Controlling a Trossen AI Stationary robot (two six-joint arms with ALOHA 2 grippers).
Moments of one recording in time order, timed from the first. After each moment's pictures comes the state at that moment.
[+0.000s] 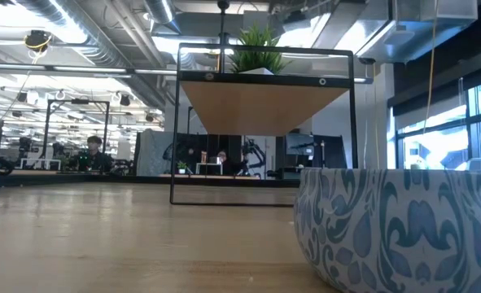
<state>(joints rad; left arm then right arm) -1.00 1.41 1.42 0.24 -0.97 0.14 0.69 2.07 2.32 -0.15 0.49 1.00</state>
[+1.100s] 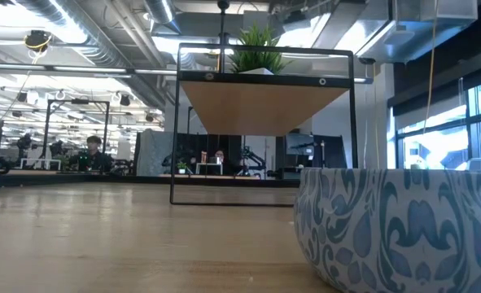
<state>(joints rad) -0.87 1.41 1.42 0.21 -0.75 0.07 0.65 2.10 2.32 -0.12 0.51 1.06</state>
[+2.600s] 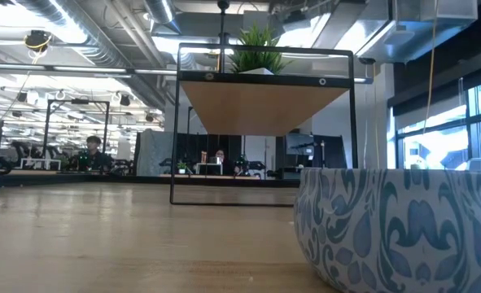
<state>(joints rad) -0.94 1.39 1.53 -0.50 -0.47 -0.55 0.63 2.09 2.32 -0.75 0.13 1.12</state>
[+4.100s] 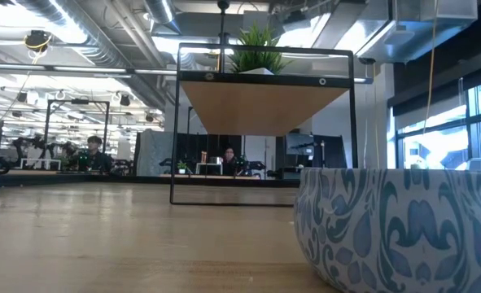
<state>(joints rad) -0.86 1.41 1.54 -0.48 -0.33 -0.52 0.57 2.13 2.32 -0.44 0.13 1.26</state>
